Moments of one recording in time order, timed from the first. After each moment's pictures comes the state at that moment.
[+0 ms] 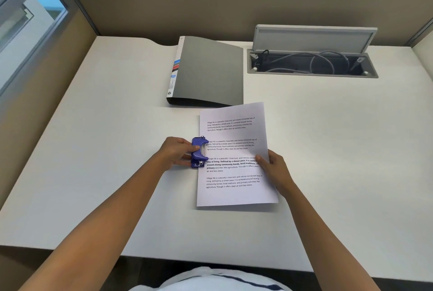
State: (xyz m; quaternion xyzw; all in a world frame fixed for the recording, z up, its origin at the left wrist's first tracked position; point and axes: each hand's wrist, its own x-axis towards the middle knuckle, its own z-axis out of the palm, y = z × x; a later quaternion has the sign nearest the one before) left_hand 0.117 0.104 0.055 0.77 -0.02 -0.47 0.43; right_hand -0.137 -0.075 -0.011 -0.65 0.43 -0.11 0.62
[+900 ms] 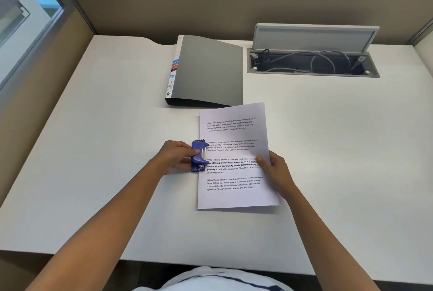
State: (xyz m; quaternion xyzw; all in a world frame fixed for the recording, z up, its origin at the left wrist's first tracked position) left_hand 0.113 0.107 0.057 0.74 -0.01 -0.49 0.45; right_hand -0.137 -0.073 -0.004 -0.66 0.43 -0.11 0.60
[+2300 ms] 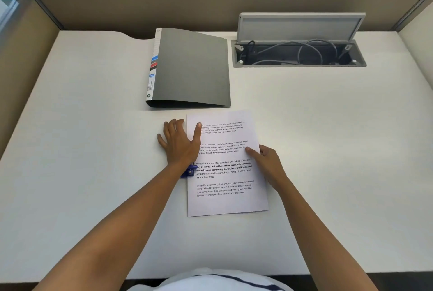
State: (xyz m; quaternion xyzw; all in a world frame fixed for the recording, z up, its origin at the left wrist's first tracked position) left_hand 0.099 0.036 -0.004 0.92 -0.23 -0.11 0.30; right_hand -0.117 -0.095 -0.007 -0.60 0.50 -0.08 0.61
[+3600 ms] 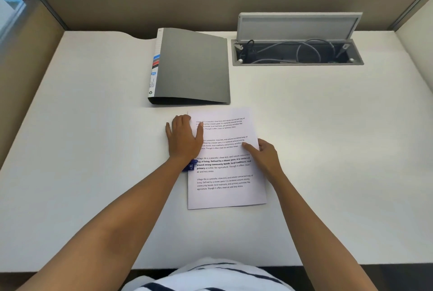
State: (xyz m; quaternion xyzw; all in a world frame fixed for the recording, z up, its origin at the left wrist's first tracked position) left_hand 0.100 0.037 -0.010 0.90 -0.34 -0.04 0.28; right_hand -0.115 -0.085 0.006 -0.62 0.50 -0.12 0.58
